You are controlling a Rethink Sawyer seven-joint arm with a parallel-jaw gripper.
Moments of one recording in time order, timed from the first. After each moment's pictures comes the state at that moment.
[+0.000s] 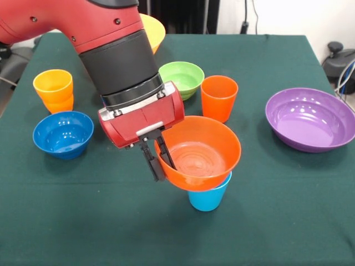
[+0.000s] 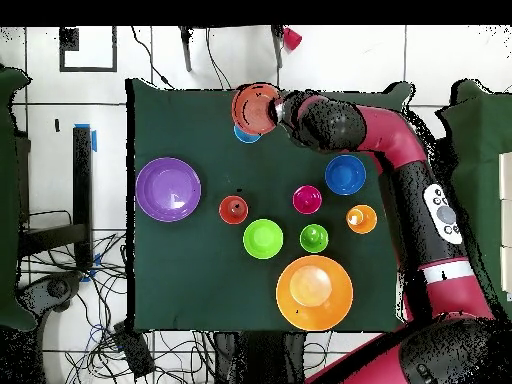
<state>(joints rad) -0.87 -0.27 0.99 1.23 -0.63 0.71 1.36</state>
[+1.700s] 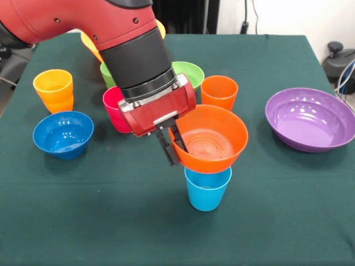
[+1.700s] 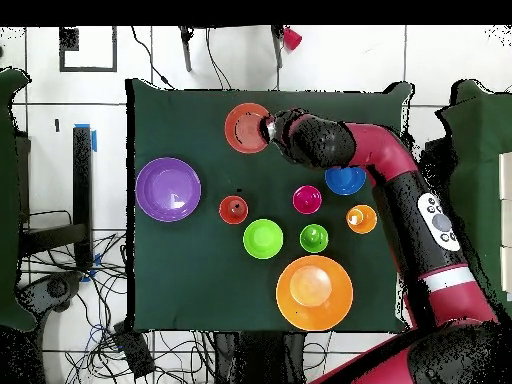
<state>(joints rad) -0.89 -0.28 0.97 1.35 -0.64 0.65 1.36</state>
